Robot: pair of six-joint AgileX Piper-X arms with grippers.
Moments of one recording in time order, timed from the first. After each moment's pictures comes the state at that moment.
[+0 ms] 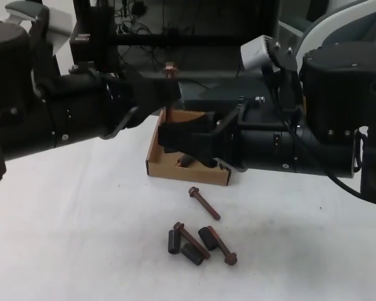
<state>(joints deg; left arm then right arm) -23.8 69.1 -40.3 -12.8 31.3 -32.1 38.6 78.0 -47.6 -8.6 -23.0 25.0</state>
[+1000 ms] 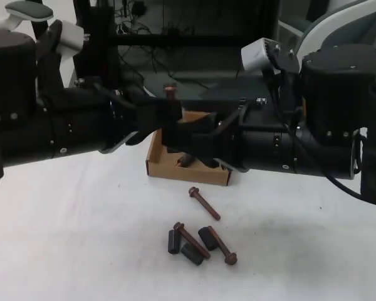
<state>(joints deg) -24.1 68.6 -40.6 -6.8 34.5 -23.8 38.3 78.2 -47.4 -8.1 -21.5 24.5</state>
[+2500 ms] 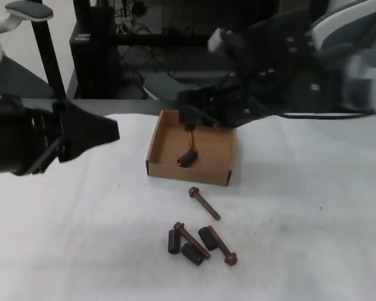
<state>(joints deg) -12.7 57.0 -40.6 20.2 33.9 -21.8 27.0 109.2 -81.1 17.9 -19.5 19.4</state>
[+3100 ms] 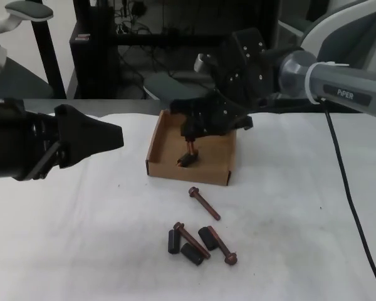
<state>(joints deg) -12.7 57.0 -40.6 21.0 37.0 -21.8 23.2 131.6 -107.6 35.3 -17.0 19.4</state>
